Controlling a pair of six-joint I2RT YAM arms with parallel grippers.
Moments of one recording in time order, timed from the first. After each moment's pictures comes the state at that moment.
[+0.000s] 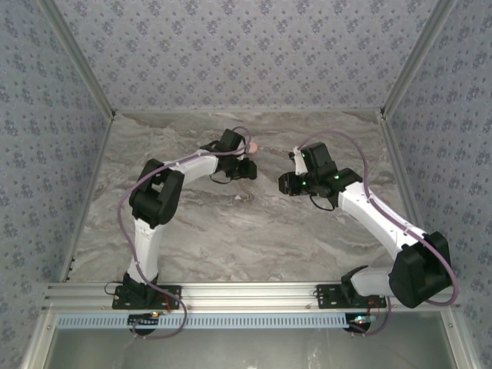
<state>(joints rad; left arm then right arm) -0.56 2.15 1.54 -0.38 0.34 -0.55 0.46 1.31 1.01 -0.58 -0.22 0.32</state>
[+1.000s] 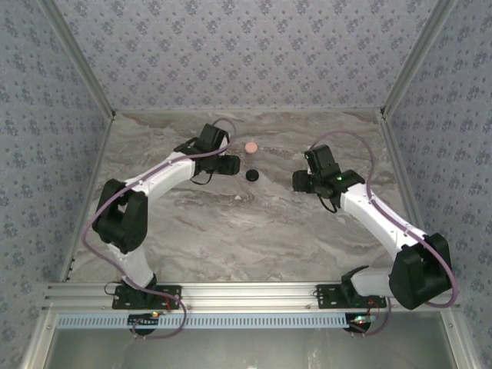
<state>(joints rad) -0.54 1.76 1.34 -0.51 0.01 -0.31 0.42 1.29 0.97 -0.59 0.16 0.32</state>
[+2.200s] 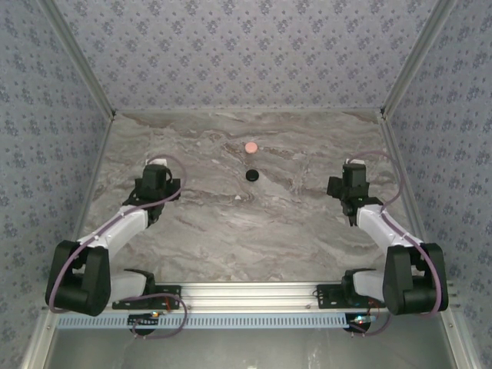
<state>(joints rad) -0.23 1.24 0.58 -0.05 -0.35 -0.08 0.06 1.23 0.58 -0.07 0.24 0.15</state>
